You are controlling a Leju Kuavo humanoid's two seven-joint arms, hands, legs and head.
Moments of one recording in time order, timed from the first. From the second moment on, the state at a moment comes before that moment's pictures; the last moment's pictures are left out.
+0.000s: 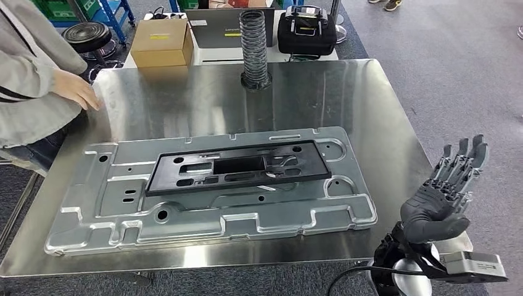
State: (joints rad) left arm -0.07 0.09 -1.12 -0.13 1.46 0.08 -0.47; right arm 0.02 0.03 0.09 -1.91 0.04 -0.52 -0.70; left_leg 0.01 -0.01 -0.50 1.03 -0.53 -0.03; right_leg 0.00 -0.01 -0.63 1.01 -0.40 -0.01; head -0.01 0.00
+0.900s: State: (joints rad) left arm -0.08 0.11 -1.13 -0.13 1.46 0.08 -0.44; right arm 0.18 0.06 -0.02 -2.06 0.15 -0.53 -0.70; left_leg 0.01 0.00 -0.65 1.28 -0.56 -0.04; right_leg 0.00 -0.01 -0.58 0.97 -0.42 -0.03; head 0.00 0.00
